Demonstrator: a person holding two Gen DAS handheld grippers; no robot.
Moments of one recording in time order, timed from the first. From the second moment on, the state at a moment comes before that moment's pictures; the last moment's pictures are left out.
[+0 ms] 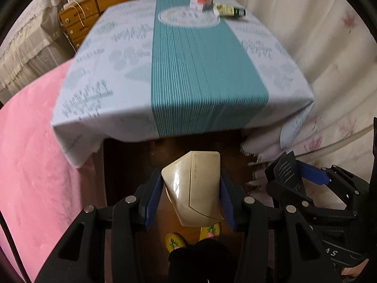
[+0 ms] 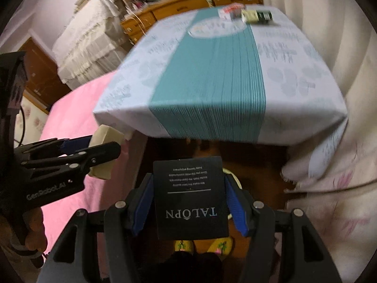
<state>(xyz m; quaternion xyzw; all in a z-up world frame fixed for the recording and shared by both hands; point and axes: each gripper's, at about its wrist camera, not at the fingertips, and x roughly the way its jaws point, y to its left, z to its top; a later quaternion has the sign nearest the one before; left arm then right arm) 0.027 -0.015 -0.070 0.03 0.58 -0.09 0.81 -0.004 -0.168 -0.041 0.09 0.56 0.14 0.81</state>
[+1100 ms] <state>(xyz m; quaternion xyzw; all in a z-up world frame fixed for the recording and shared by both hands) 0.035 0.008 -0.447 -0.04 0.67 -0.12 0.73 -0.046 -0.177 -0.410 0.22 0.63 -0.01 0.75</state>
